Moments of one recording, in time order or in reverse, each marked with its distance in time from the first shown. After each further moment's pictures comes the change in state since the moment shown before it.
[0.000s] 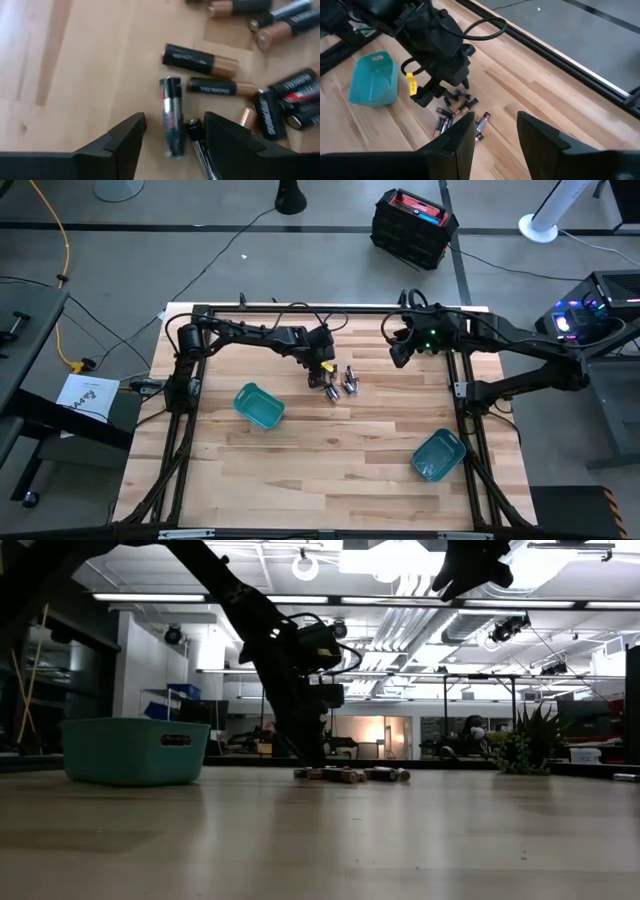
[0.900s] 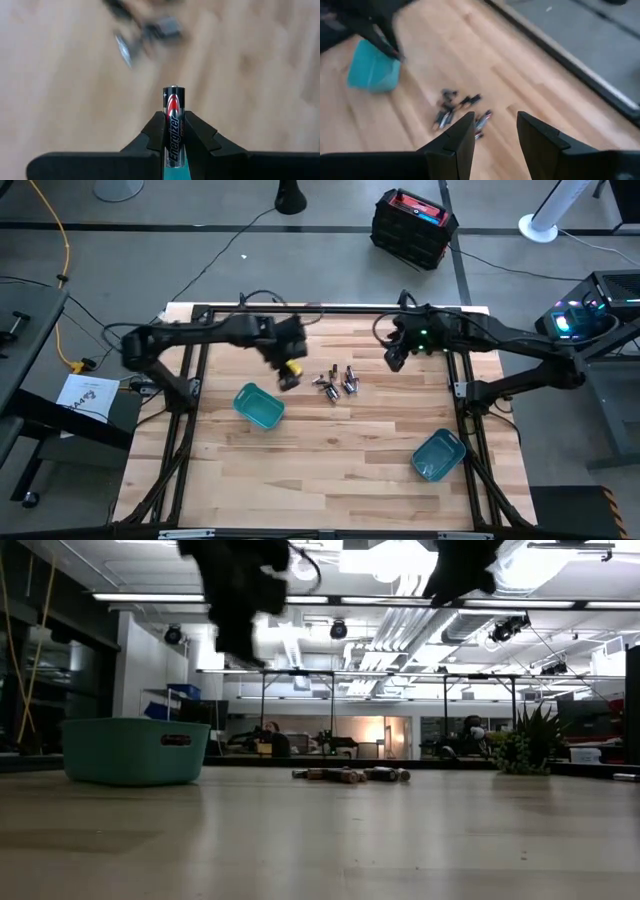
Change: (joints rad) left arm -0.107 -0.488 -0.009 -0.583 0.163 -0.271; right arm -0.008 0.073 -0.004 0.037 -0.088 -0.111
